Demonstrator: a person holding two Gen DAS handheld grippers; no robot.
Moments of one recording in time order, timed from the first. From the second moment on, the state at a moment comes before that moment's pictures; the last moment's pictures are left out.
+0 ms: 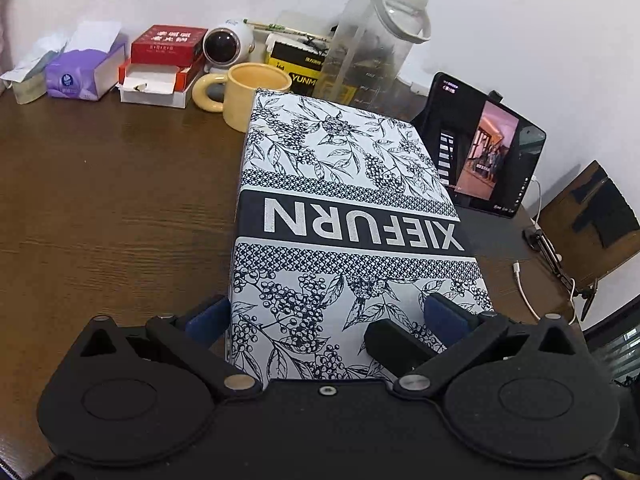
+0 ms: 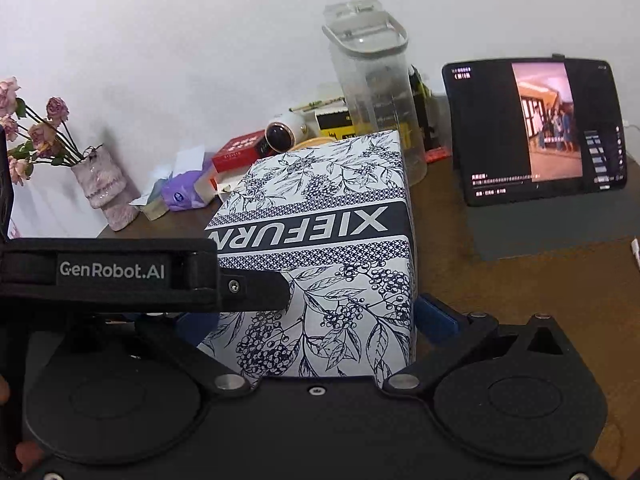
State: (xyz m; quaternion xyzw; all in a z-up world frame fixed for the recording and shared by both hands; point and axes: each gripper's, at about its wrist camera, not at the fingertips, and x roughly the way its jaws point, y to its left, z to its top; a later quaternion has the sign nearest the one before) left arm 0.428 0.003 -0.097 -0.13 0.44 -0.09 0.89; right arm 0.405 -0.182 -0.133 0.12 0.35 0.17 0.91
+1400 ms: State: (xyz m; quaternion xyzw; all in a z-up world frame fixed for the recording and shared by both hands) left arm 0.346 0.016 -0.069 -0.03 0.36 -0.09 0.93; right arm 0.334 -0.205 -0.100 0.04 0.36 0.15 0.92
